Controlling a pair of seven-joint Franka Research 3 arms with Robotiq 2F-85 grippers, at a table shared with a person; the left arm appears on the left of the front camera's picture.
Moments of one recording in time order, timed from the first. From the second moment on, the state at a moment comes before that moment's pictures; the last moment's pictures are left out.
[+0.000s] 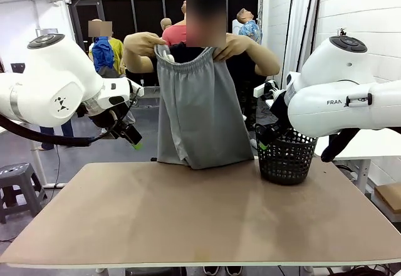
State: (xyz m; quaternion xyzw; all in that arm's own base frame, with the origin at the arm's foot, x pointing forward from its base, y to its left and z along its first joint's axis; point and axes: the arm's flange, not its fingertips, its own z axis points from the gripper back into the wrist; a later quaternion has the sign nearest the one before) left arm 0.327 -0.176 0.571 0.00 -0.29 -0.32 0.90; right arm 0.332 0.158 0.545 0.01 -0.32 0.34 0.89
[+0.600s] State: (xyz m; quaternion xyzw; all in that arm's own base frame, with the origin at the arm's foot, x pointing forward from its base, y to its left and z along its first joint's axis) left arm 0.327 -0.176 0.571 0.00 -0.29 -0.32 0.90; right arm 0.332 0.158 0.545 0.01 -0.32 0.34 0.89
